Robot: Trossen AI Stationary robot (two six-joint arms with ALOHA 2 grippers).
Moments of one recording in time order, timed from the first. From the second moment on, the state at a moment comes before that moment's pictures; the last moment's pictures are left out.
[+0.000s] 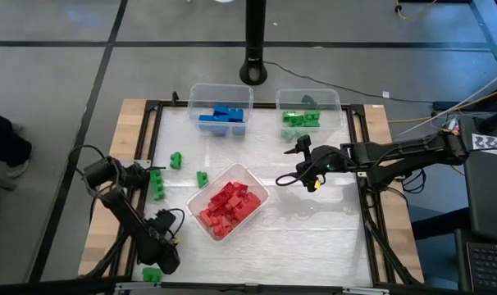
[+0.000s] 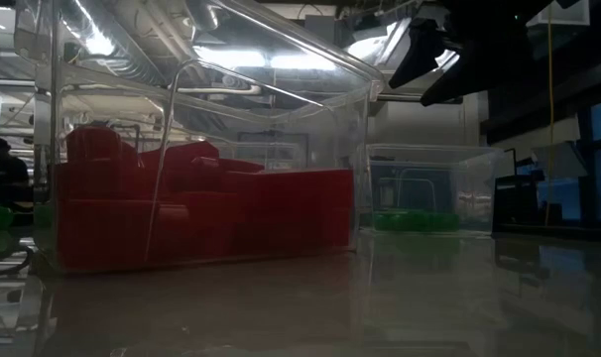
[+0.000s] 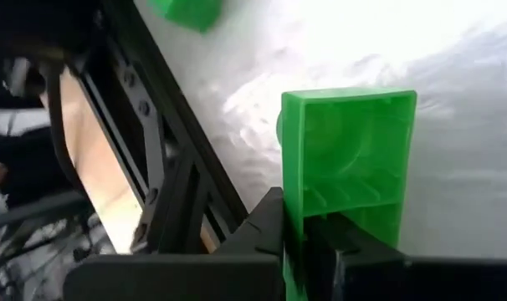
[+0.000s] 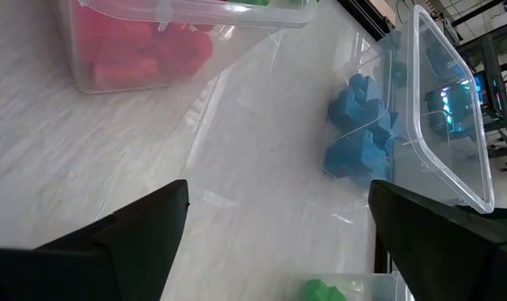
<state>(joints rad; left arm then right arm) -0.95 1.87 1.15 -1.35 0.08 -1.87 0.09 1.13 0.85 -0.39 0.26 -0.58</state>
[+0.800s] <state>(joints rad) -1.01 1.55 1.34 -1.41 -0.77 -1.81 0.09 1.13 0.85 -0.29 0.19 -0.55</state>
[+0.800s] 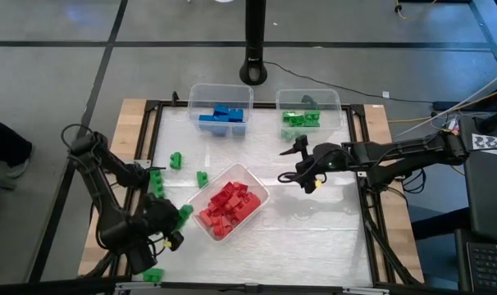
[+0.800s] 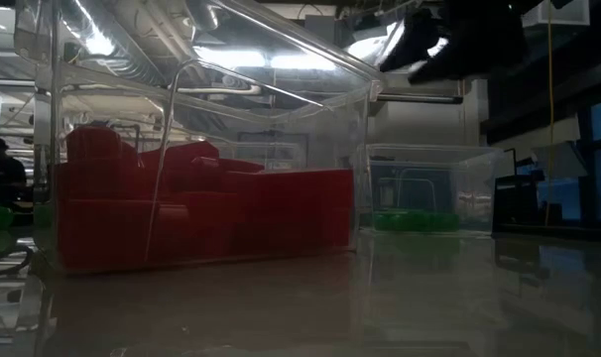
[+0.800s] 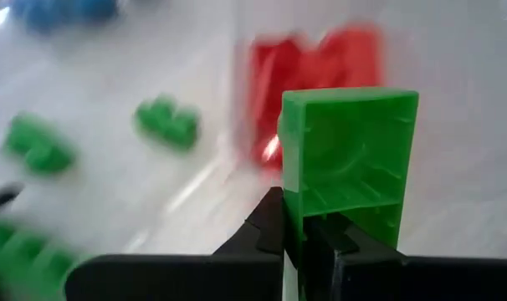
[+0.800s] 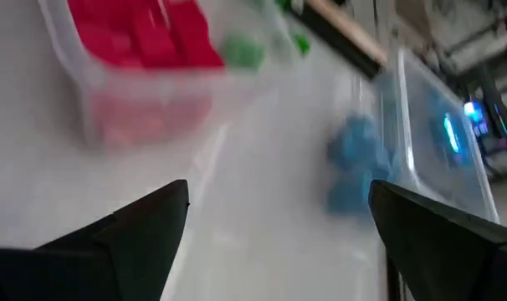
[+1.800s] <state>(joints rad) -0.78 1.54 1.34 -0.58 -1.20 -0.60 0.11 1.74 0.95 0.85 -0.39 -0.27</state>
